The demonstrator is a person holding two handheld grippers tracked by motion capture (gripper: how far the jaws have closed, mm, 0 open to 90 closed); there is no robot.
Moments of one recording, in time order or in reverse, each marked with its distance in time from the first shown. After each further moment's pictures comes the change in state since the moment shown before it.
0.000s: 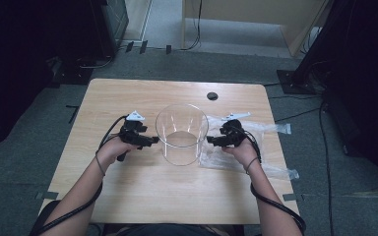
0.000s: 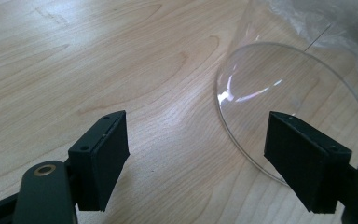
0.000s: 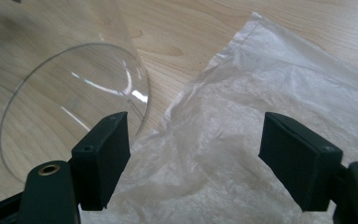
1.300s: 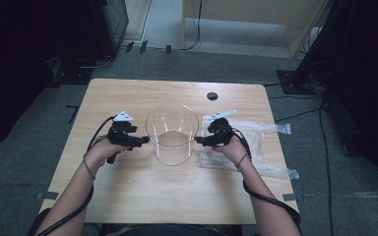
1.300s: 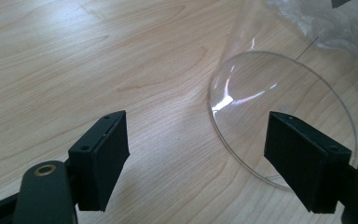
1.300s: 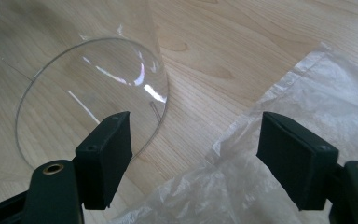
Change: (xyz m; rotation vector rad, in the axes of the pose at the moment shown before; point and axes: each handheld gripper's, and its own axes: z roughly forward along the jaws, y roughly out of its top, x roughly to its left) left arm 0.011 -0.012 -0.030 -0.021 0.047 -0.036; right arm 0.028 0.019 0.020 0.025 0.057 -0.098
